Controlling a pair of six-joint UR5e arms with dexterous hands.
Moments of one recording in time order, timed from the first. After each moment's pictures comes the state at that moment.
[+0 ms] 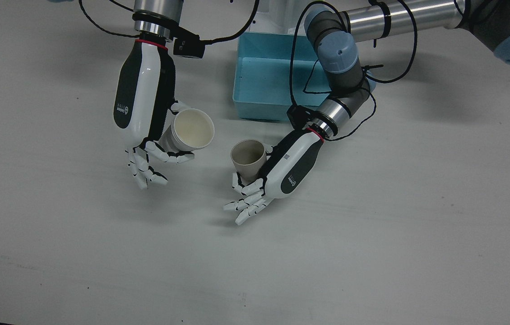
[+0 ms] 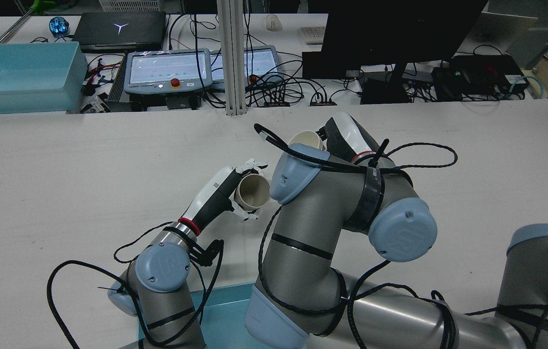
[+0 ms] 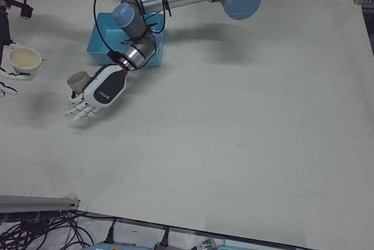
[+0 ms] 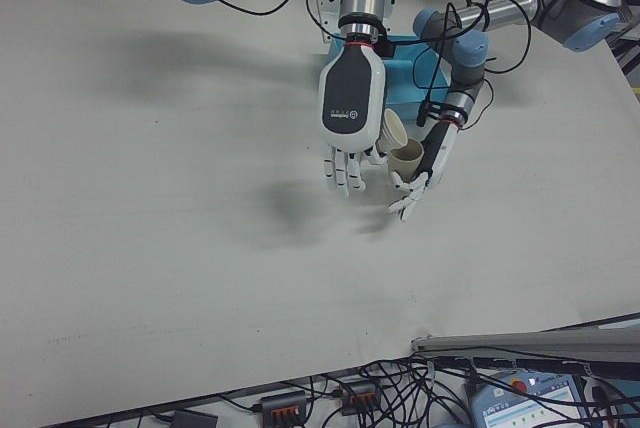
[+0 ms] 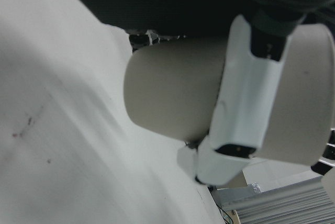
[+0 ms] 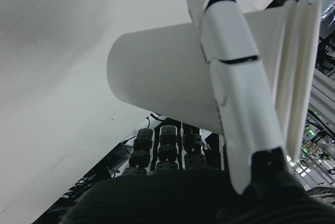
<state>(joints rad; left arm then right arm) -0.43 -2.38 -1.40 0.34 0.99 0.63 0.61 -0.62 1.71 -4.76 -0.97 -0.44</state>
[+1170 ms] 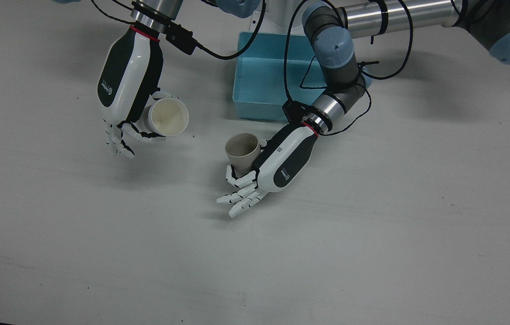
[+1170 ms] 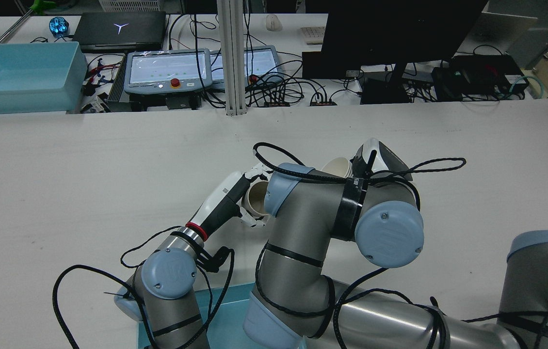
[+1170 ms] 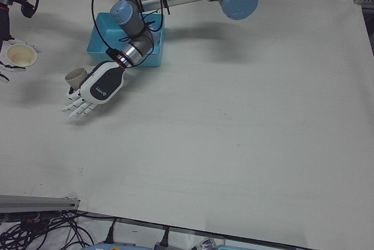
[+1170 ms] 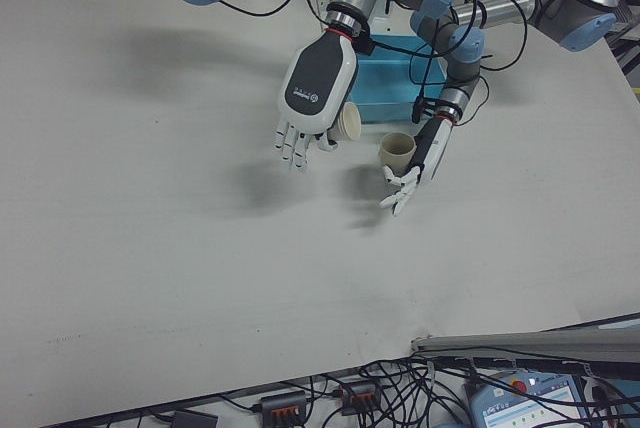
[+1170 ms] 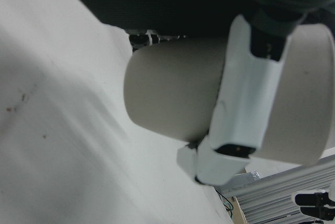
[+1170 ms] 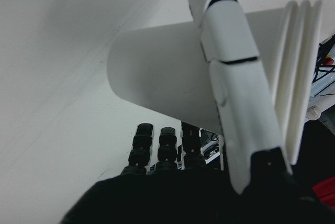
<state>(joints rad) -0.41 -2.39 -1.41 0.34 0.99 0.69 0.58 -0.64 1.64 -5.04 -1.01 -0.30</state>
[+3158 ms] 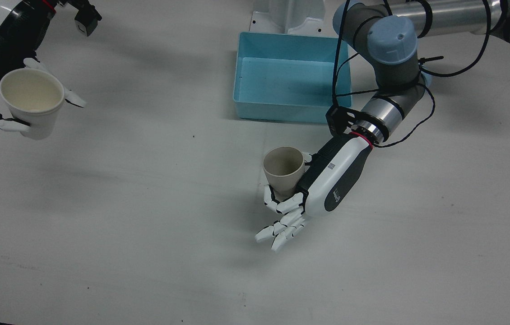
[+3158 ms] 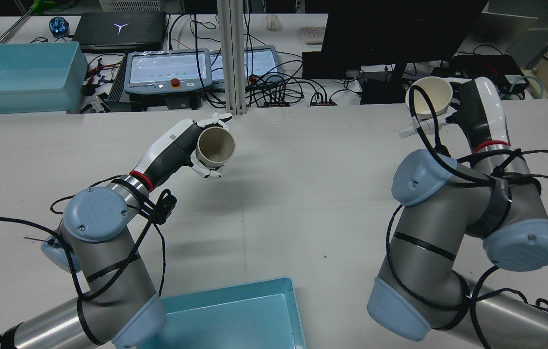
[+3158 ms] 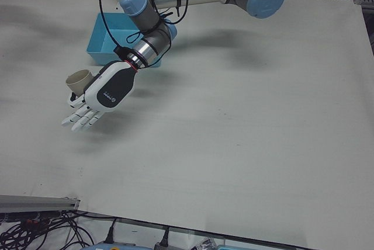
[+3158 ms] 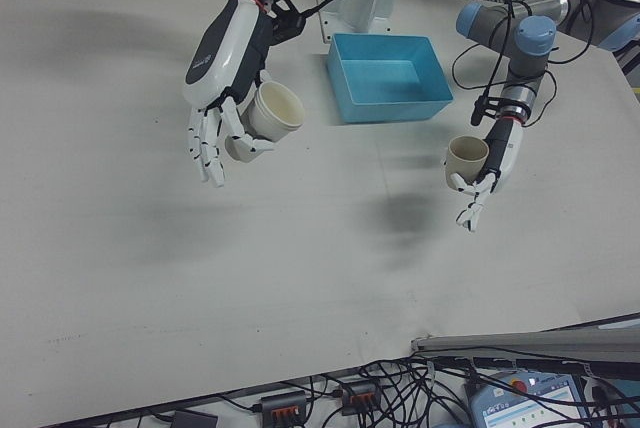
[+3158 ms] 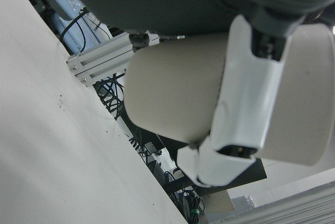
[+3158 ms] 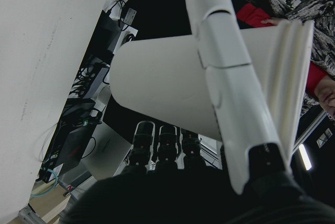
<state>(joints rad) -0.61 -2.30 -1.62 0.48 1.13 0.63 0.71 -0.97 1.96 -4.78 -0.68 -0.03</state>
